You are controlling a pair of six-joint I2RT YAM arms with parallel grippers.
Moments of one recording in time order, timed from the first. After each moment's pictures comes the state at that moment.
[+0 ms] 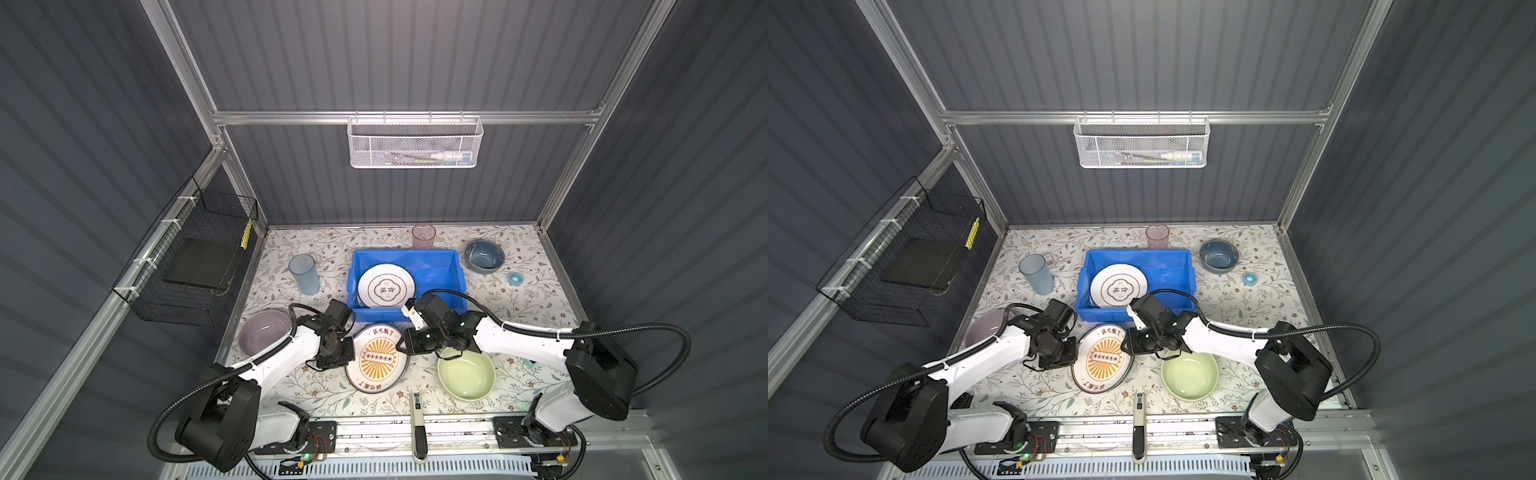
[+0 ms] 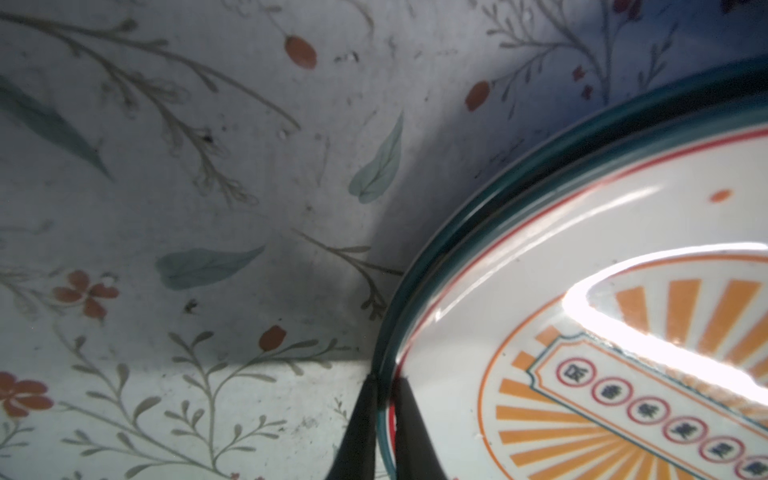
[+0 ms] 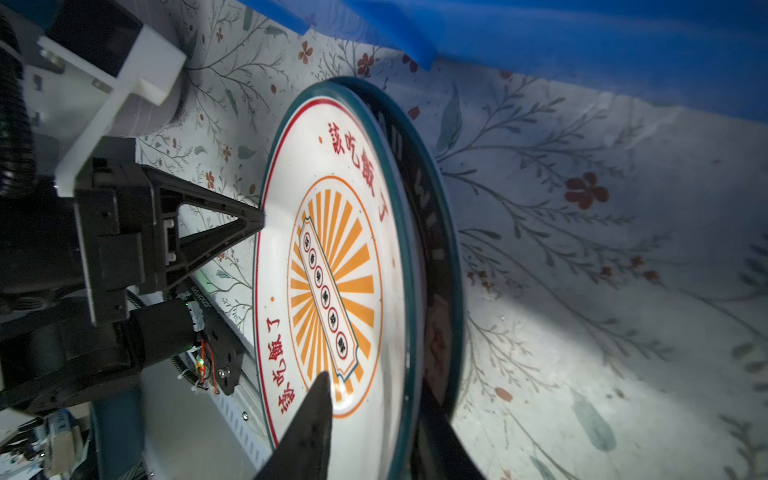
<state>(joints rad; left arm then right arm) -0.49 1.29 0.67 -0.78 0.12 -0.59 0.91 1.55 0.89 -0.24 -0.34 0.73</state>
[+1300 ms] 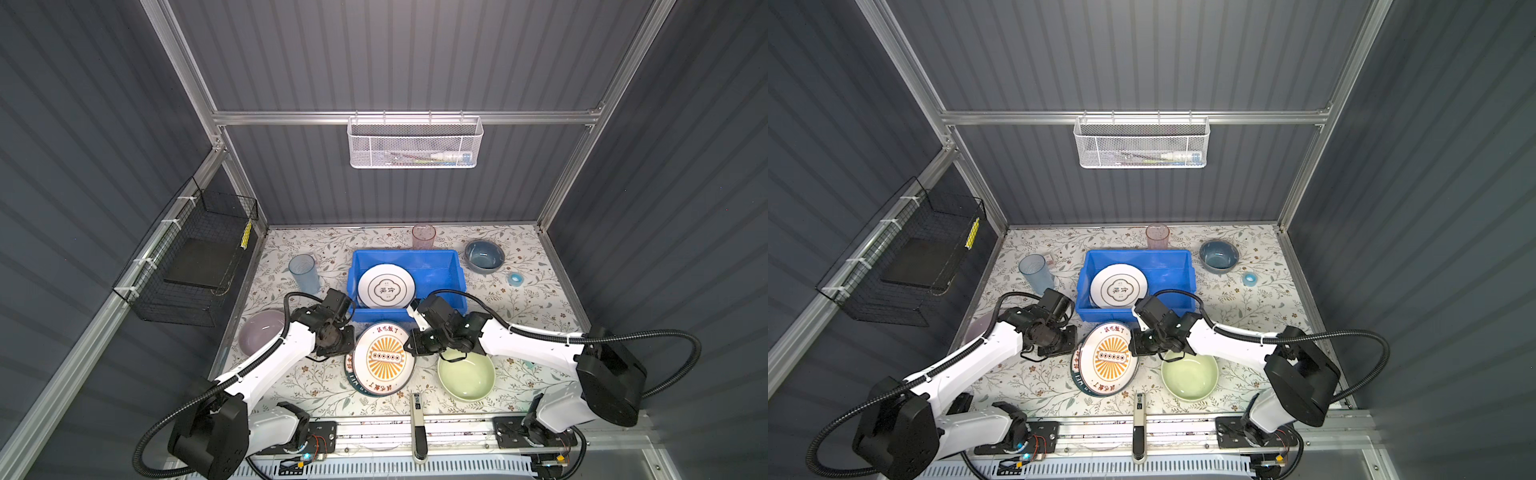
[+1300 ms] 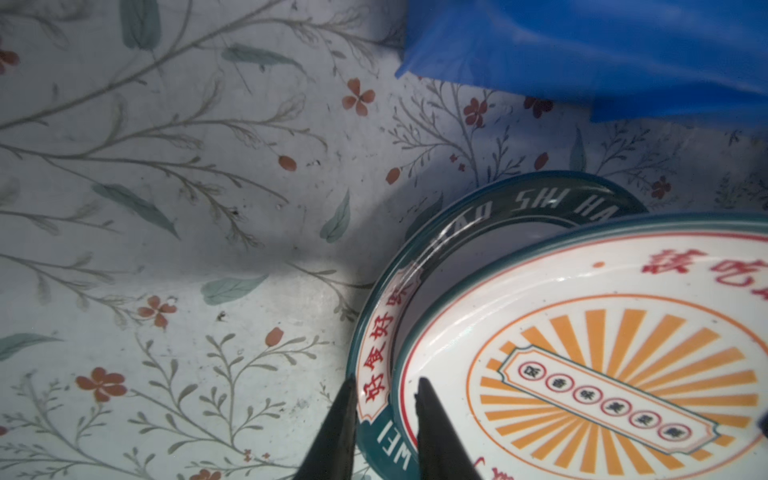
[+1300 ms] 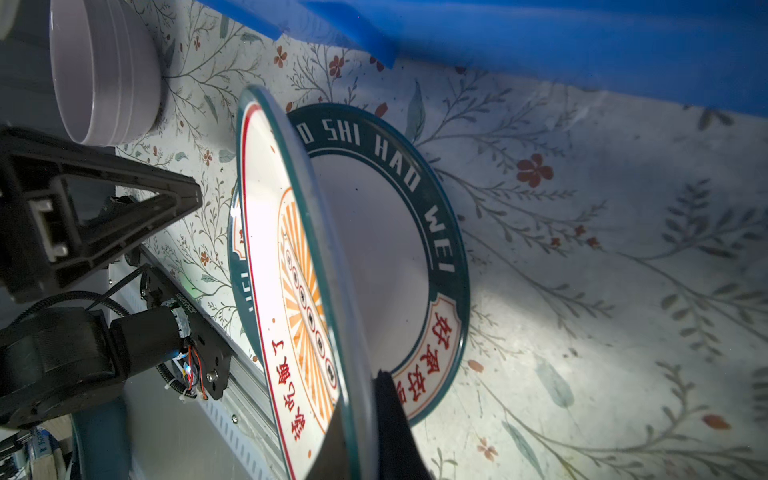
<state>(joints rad) -0.50 1.23 0.80 -0.87 0.07 -0.54 0.91 1.50 0.90 -0.35 -0.26 0.72</state>
